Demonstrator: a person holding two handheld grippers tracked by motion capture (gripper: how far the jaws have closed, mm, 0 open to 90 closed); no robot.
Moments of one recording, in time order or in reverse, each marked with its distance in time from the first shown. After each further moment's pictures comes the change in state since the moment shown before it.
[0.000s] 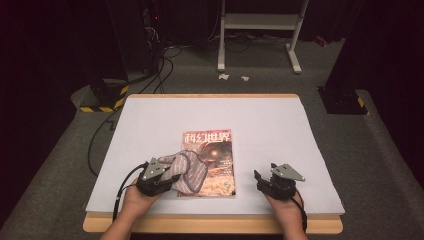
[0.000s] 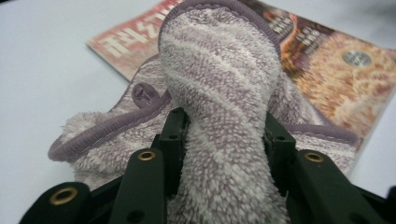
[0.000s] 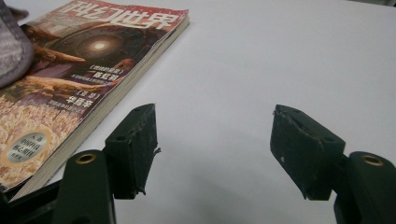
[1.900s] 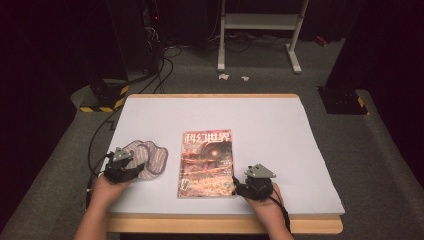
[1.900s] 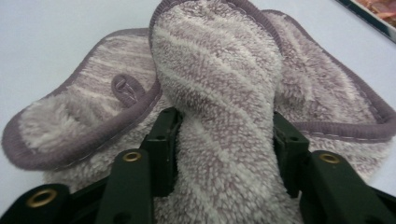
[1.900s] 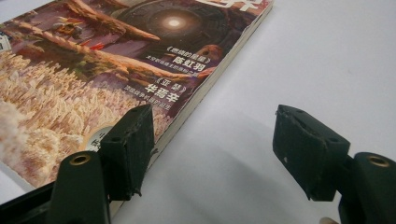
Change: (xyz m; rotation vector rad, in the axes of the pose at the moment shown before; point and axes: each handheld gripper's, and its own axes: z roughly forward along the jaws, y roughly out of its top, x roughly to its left) left arm 0.104 -0.043 -0.031 0.165 0.240 -0.206; right arm 0.052 0.008 0.029 0.090 0.115 -0.123
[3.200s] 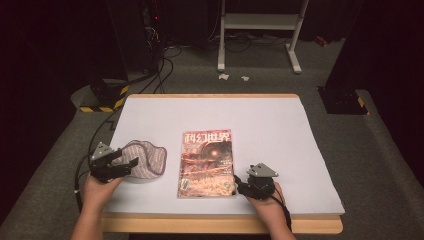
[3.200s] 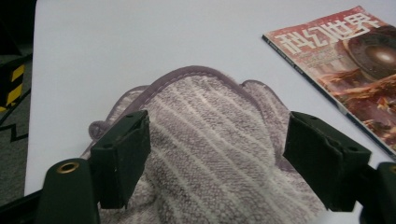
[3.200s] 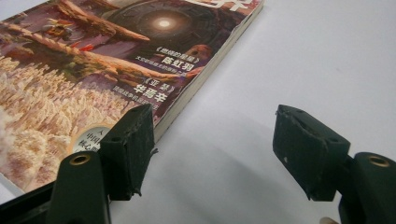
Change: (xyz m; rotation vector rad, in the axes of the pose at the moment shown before) left arm 0.016 0.009 -0.039 -0.167 -0.019 -0.105; right arm -0.006 -0.001 -0.001 -0.002 -0.012 0.010
